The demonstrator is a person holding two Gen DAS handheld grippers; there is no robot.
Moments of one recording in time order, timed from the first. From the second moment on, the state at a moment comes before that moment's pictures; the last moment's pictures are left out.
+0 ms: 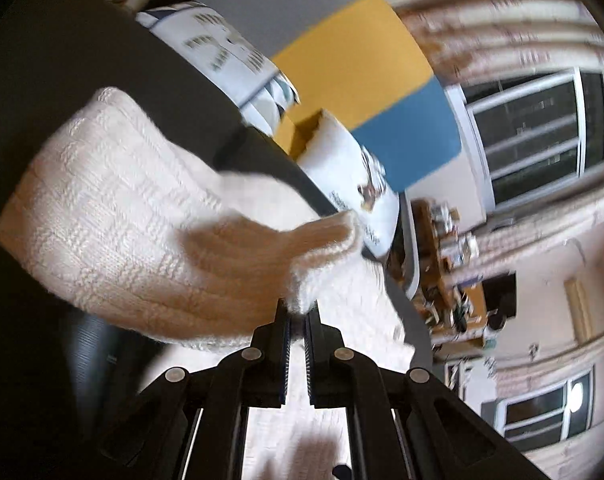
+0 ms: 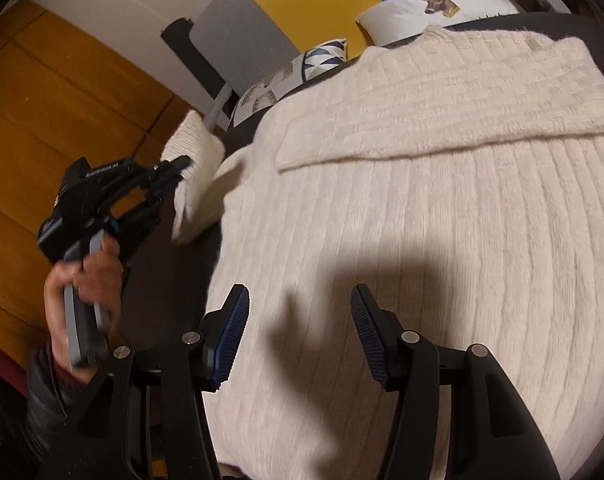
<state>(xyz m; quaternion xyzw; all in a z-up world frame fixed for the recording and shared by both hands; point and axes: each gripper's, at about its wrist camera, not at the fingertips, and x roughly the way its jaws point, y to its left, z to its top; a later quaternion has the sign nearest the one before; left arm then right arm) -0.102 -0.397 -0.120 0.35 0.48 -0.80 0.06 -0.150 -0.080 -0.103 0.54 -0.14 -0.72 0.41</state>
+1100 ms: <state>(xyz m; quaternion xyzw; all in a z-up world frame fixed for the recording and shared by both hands) -0.084 -0.379 -0.142 0.37 0.53 -0.77 -0.01 -0.213 -0.107 -0.123 0.54 -0.28 -0.70 0.38</state>
